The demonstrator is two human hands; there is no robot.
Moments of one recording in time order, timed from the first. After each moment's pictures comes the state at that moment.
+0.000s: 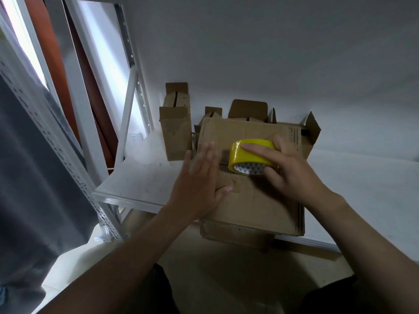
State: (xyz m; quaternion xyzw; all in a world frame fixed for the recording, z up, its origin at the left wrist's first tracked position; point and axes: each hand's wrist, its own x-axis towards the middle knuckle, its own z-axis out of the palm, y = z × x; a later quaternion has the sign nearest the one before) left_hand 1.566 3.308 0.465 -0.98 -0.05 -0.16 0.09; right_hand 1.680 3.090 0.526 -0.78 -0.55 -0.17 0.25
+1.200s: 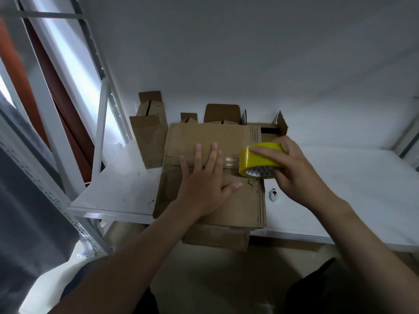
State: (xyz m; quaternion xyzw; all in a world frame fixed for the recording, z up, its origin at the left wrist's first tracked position) left_hand 1.613 3.229 0.478 -0.99 -0.04 -0.13 0.02; right_hand 1.697 3.003 0.519 -0.80 -0.49 -0.18 0.31
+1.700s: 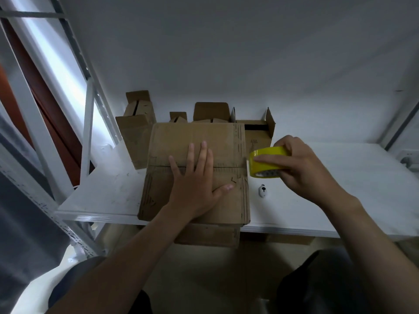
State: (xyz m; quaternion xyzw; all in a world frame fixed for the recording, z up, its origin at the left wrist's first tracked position) left_hand 1.617 3.213 0.471 -0.99 -0.06 -0.12 0.05; right_hand 1.717 2.950 0.520 -0.82 -0.49 -0.23 0.19
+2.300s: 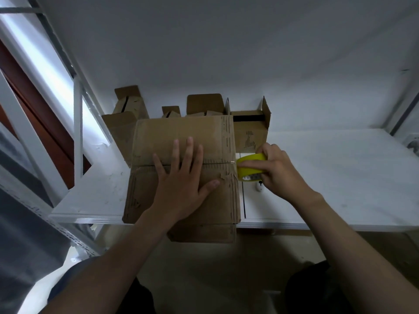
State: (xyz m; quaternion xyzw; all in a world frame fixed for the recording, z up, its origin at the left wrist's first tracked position) left_hand 1.616 3.215 0.471 -0.99 -0.06 -0.12 0.06; right_hand 1.756 2.975 0.450 -0.83 -0.46 -0.19 0.24
